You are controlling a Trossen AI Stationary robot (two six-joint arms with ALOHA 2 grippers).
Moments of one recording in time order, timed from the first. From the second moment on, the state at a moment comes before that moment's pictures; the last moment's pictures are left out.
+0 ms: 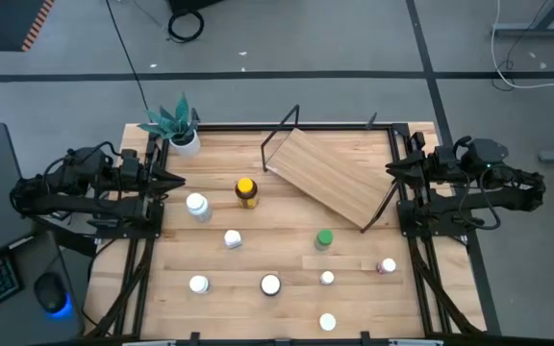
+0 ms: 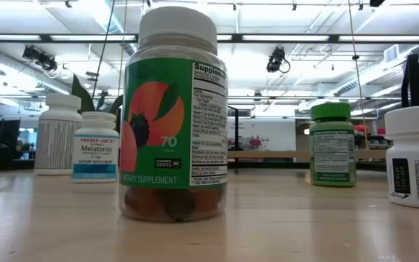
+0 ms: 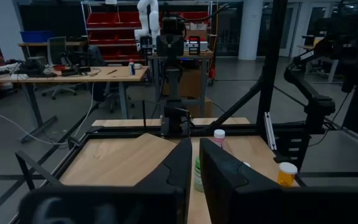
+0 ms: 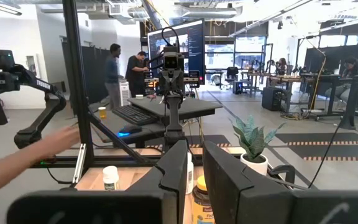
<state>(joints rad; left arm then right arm) 0.00 0.39 0.79 -0.39 0.00 0.01 0.00 0.28 0.71 -0.31 0.00 0.00</state>
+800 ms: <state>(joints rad) 0.00 0.39 0.79 -0.39 0.00 0.01 0.00 0.28 0.71 -0.31 0.00 0.00</state>
